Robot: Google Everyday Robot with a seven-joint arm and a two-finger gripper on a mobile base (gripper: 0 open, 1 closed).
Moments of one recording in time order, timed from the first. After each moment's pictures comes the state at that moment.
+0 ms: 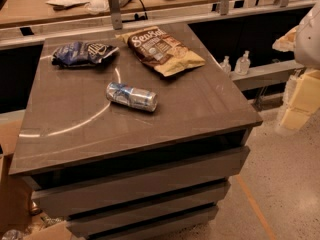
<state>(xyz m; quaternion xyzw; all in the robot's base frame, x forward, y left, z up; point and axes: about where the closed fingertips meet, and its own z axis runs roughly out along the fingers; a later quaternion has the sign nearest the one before) 0.438 -0.215 0.981 -0.60 0.78 -0.04 0.17</state>
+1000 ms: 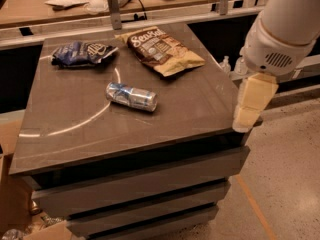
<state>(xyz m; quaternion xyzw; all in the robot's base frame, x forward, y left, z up) 0.469 -0.169 0.951 -0.60 0.79 -0.05 0.14</state>
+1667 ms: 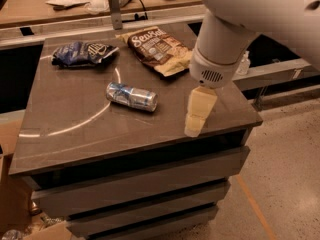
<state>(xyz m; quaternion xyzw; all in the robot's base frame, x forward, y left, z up) 0.499 -0.093 0.899 -0.60 0.79 -0.03 0.13</state>
